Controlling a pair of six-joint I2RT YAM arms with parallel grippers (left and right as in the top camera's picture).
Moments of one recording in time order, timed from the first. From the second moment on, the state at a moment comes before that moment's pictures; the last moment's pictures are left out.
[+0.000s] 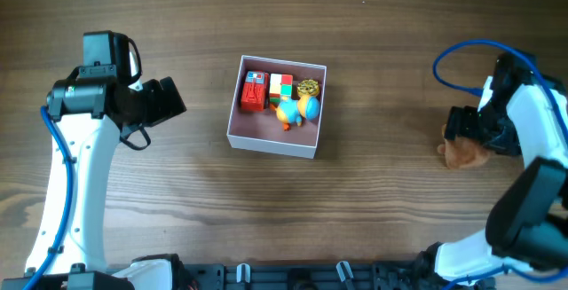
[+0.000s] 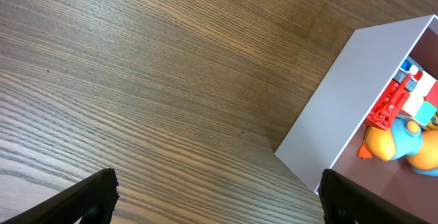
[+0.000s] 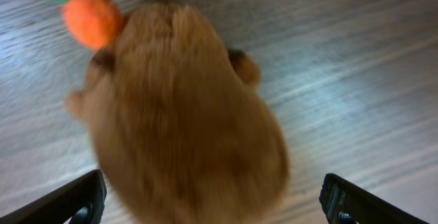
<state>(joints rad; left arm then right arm) 0.07 1.42 1.29 -1.12 0.04 -0.37 -0.35 1.73 1.18 -1.02 0.16 -0.01</state>
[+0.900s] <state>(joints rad) 0.07 1.42 1.29 -1.13 0.04 -0.37 -0.35 1.83 1.18 -0.98 0.09 0.00</state>
